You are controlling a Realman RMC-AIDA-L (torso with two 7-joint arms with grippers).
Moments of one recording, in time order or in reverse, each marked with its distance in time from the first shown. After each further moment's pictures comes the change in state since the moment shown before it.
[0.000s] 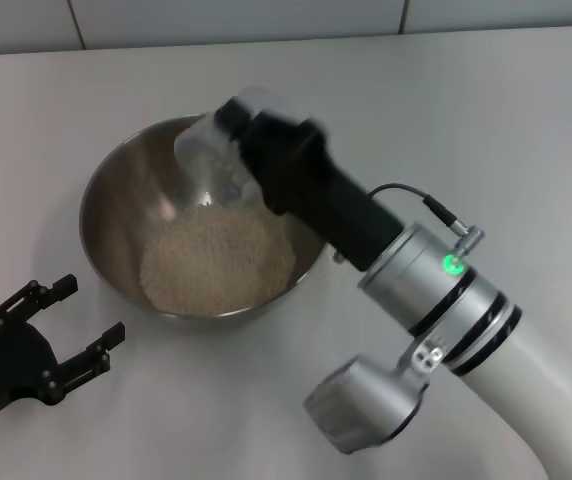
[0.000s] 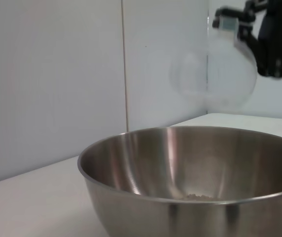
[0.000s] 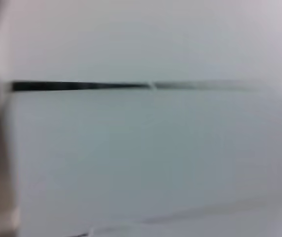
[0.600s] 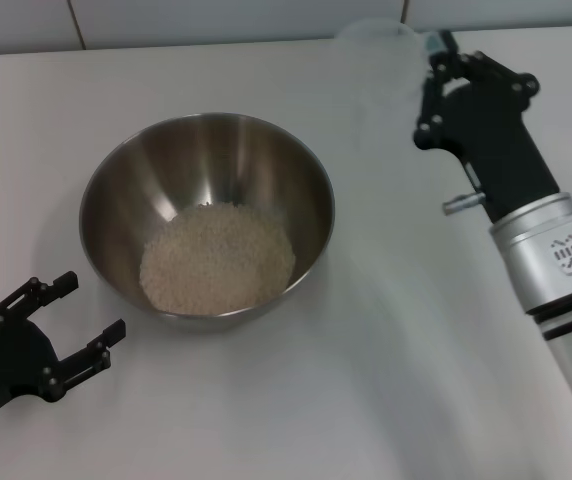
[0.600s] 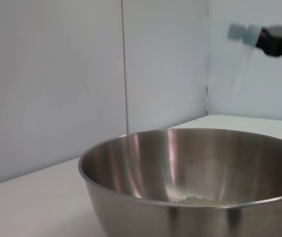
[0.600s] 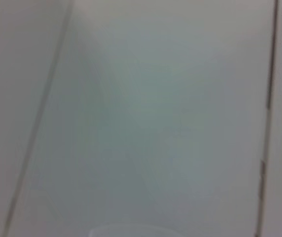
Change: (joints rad) left arm -0.003 -0.001 0.000 0.007 0.000 0.000 -0.008; right arm -0.113 -0.004 0.167 -0.076 0.191 -0.089 1.196
